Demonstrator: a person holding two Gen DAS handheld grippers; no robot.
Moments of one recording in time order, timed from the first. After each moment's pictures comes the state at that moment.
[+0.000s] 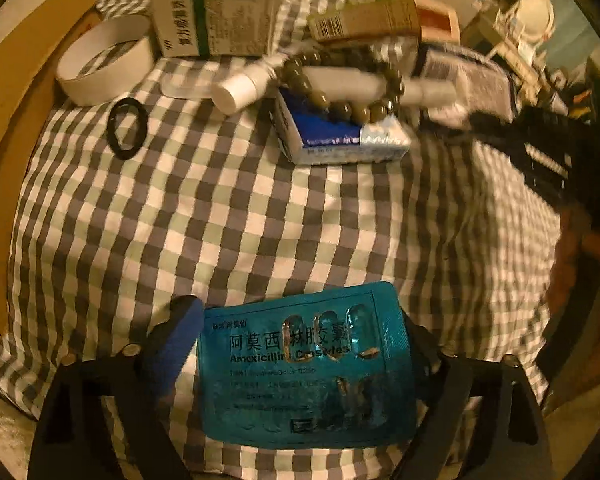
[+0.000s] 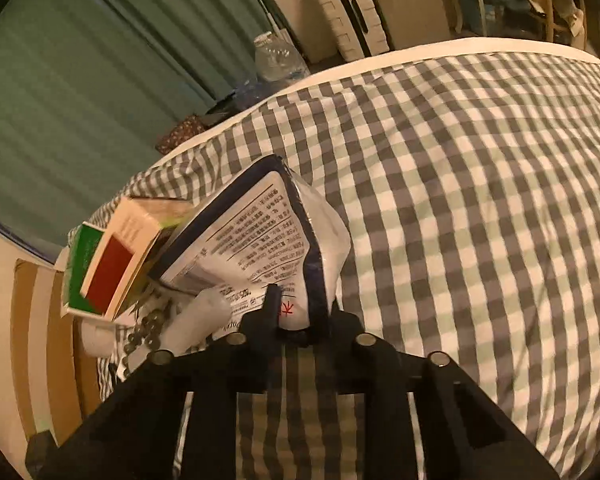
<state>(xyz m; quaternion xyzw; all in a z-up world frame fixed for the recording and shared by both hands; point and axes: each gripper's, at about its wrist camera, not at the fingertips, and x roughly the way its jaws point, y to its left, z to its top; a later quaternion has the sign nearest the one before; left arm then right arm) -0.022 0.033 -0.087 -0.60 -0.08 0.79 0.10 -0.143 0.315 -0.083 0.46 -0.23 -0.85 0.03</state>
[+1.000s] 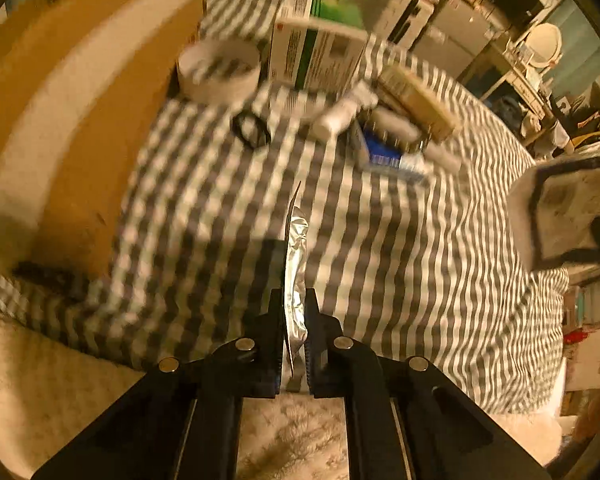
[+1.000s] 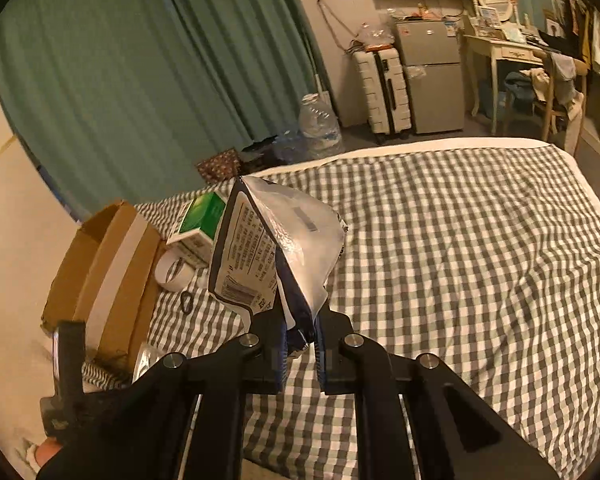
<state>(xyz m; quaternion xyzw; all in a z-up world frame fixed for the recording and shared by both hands) 0.008 -0.029 -0.038 -0.57 -0.09 0.81 0.07 0.030 0.269 0.027 0.38 -0.15 -0.91 0.06</state>
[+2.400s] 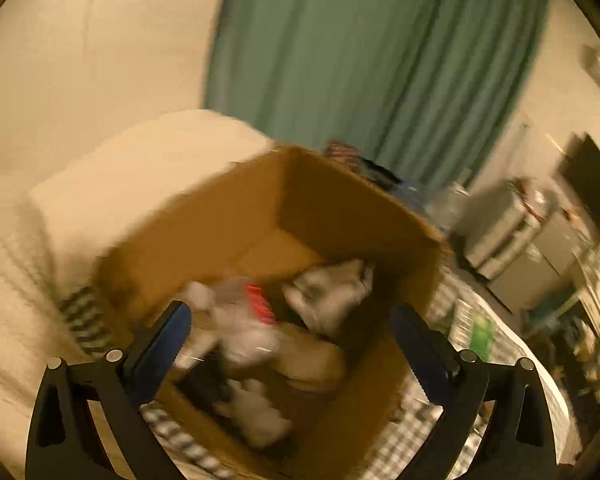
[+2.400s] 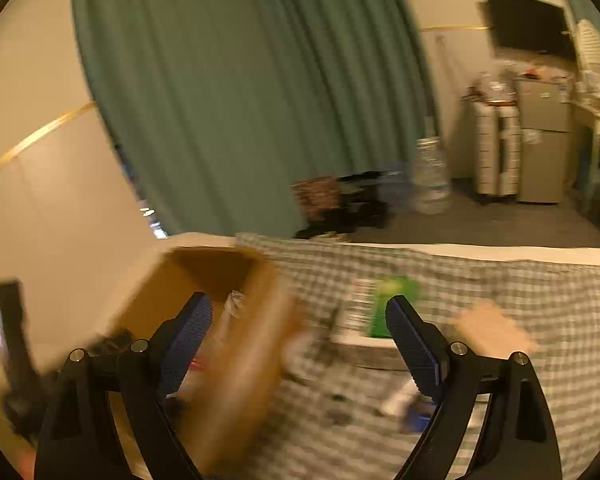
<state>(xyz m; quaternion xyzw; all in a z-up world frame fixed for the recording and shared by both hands) -0.036 -0.182 0.076 -0.34 -0.21 0.90 -0.18 -0.065 0.104 0.063 0.30 -0.09 -0.94 0.15</state>
